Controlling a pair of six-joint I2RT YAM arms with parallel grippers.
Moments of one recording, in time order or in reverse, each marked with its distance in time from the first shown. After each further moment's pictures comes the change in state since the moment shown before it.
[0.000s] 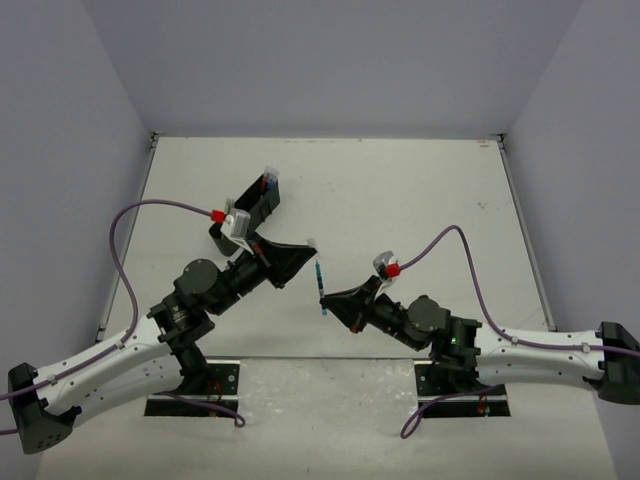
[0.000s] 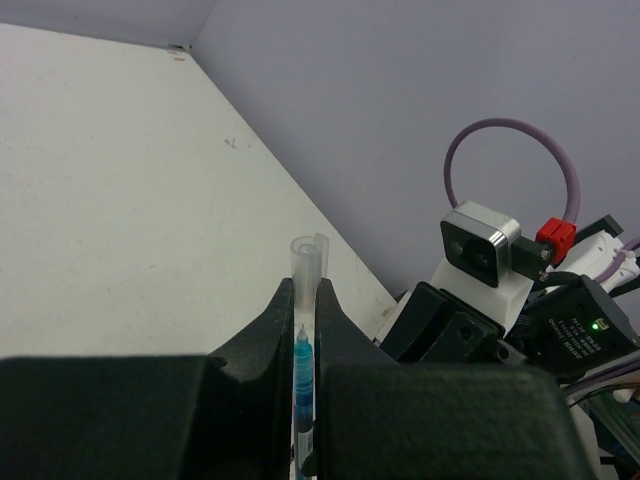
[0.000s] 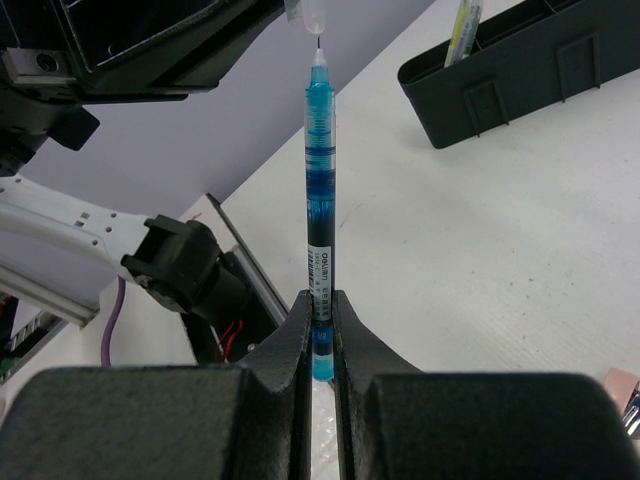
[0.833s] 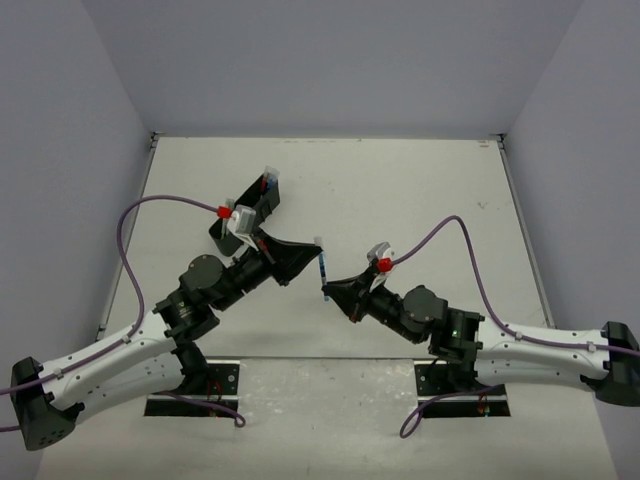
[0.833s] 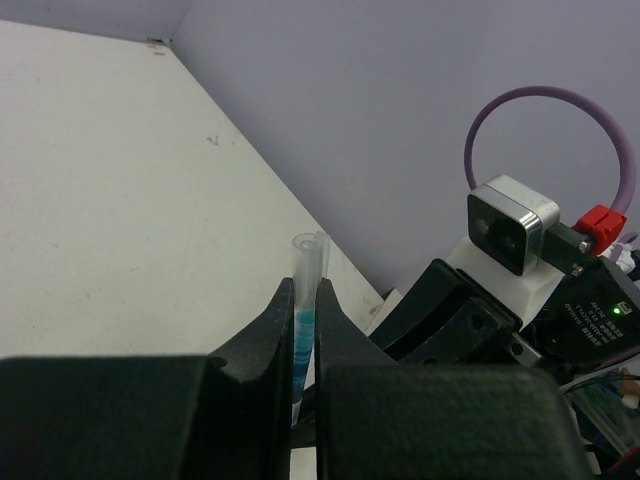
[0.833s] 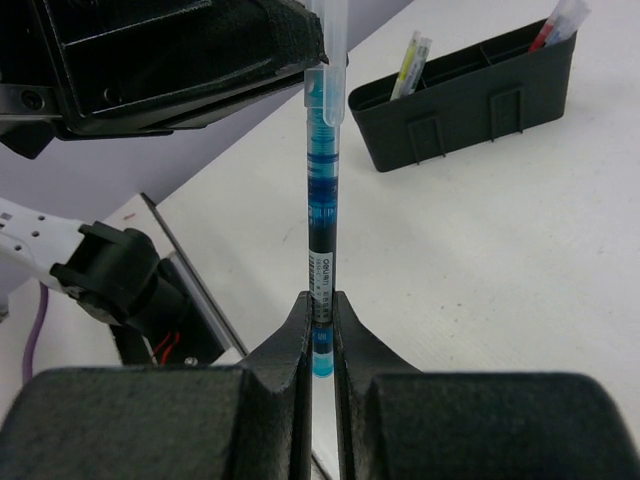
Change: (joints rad) left arm 0.005 0.055 0.004 0.044 0.052 -0.024; right arm -0.032 0.030 0.119 -0.124 0.042 -0.158
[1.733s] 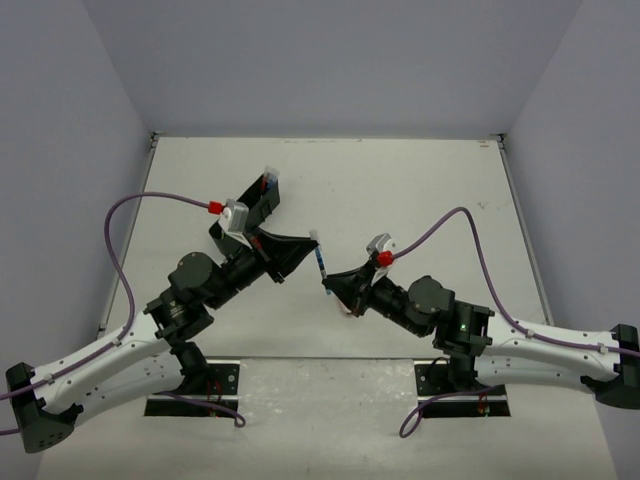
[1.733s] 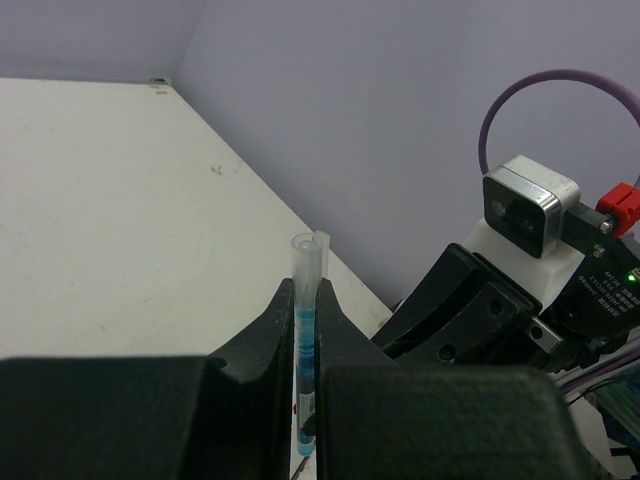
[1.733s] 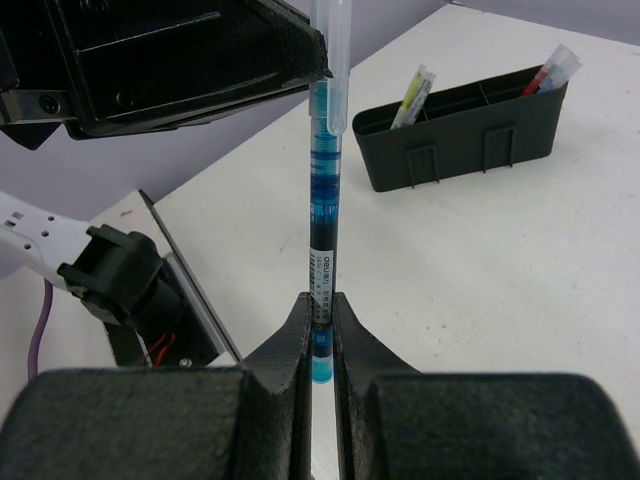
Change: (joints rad) left arm 0.003 -0.018 0.069 -0.049 0.004 0.081; right arm -0.021 -0.005 0.127 -0.129 -0.049 -0.080
